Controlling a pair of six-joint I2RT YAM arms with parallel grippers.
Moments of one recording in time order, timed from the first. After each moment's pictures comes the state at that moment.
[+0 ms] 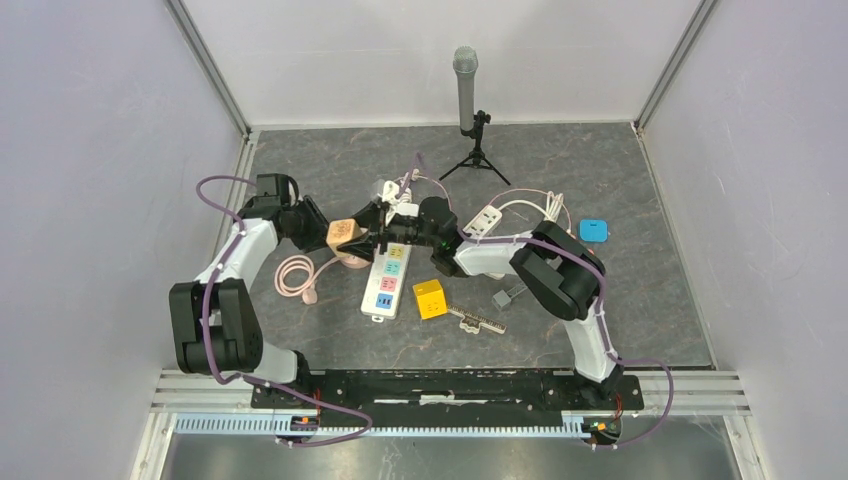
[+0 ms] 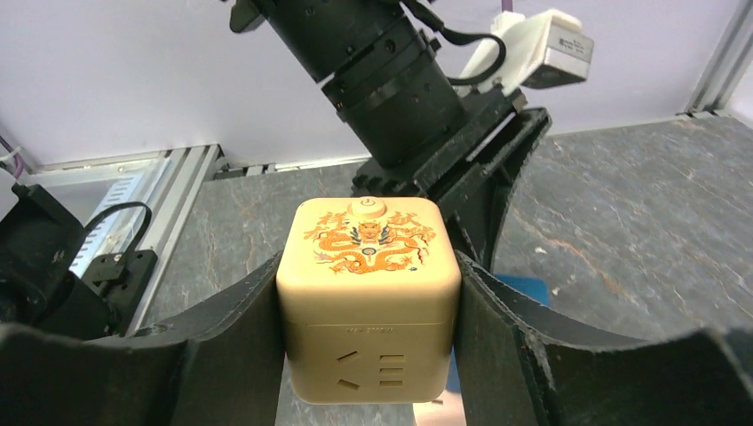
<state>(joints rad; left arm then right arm) 0.06 1.47 0.94 -0.53 0.28 -0.55 0.88 2.10 1.25 1.01 -0.61 0.15</state>
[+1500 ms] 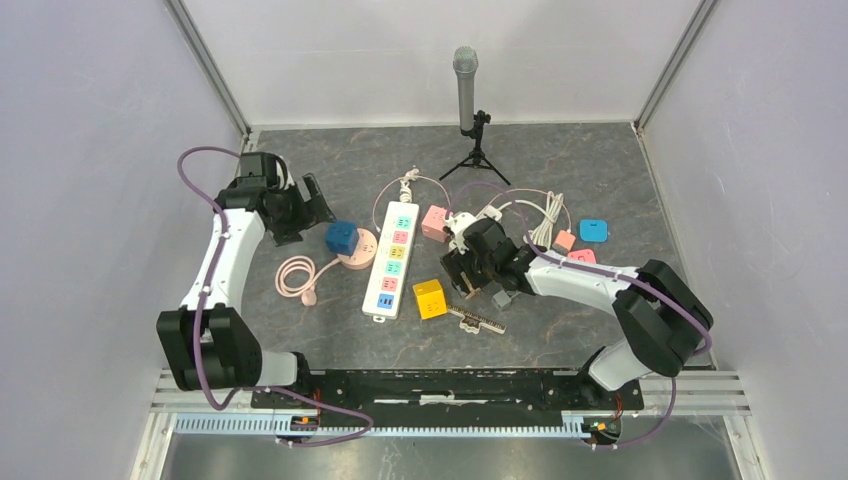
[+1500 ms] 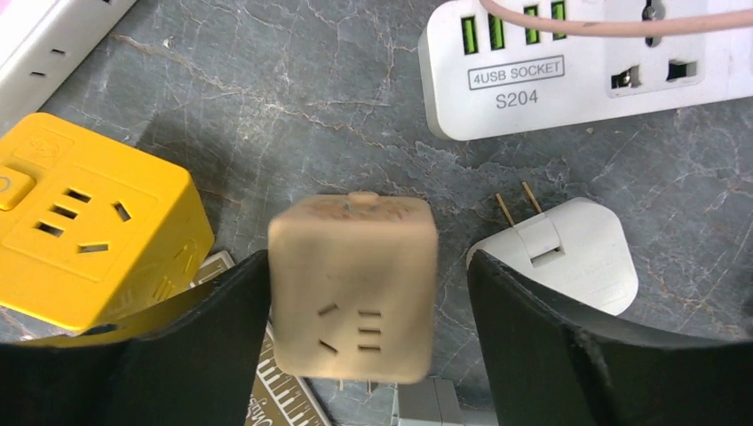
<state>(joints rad) 0.06 1.36 1.19 -0.83 0.20 -0.39 0.78 1.52 0.81 -0.17 0.06 0.10</state>
